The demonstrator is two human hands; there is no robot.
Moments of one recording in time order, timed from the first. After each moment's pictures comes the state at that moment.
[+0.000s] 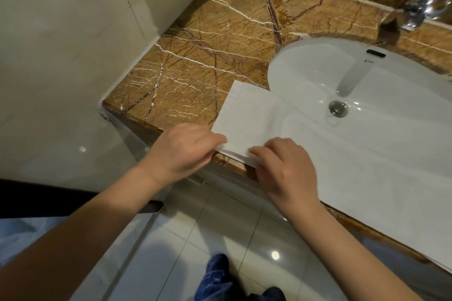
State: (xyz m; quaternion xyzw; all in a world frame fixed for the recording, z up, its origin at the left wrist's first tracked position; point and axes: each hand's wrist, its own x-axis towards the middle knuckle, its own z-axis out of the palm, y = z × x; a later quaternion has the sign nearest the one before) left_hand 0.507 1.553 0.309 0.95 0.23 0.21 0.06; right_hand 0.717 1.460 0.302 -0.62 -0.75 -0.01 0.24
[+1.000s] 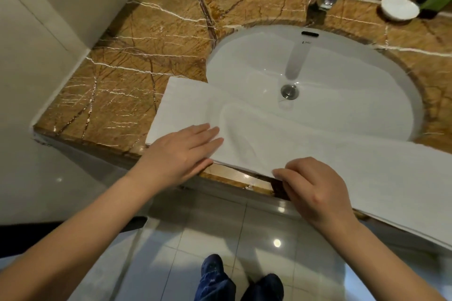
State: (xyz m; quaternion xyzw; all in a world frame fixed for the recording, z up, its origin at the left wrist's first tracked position) left_hand 0.583 1.538 0.298 0.98 0.16 0.11 0.05; right_hand 0.823 1.372 0.303 -0.64 -0.73 -0.06 0.22
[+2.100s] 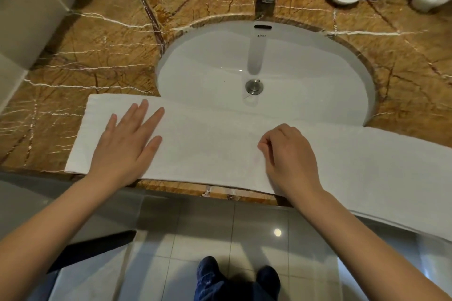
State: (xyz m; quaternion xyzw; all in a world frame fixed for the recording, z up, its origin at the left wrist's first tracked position) left_hand 0.607 1.566 0.289 0.91 0.41 -0.02 0.07; right_hand 0.867 1.390 0.298 -0.81 -0.54 0.07 0.21
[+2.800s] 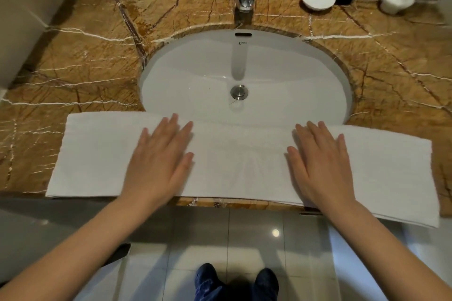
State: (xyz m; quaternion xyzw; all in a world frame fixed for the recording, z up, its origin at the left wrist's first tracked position) left_hand 0.672 1.510 0.314 0.92 0.36 0.02 0.13; right_hand 0.914 1.340 0.308 -0.88 -0.46 0.05 0.09
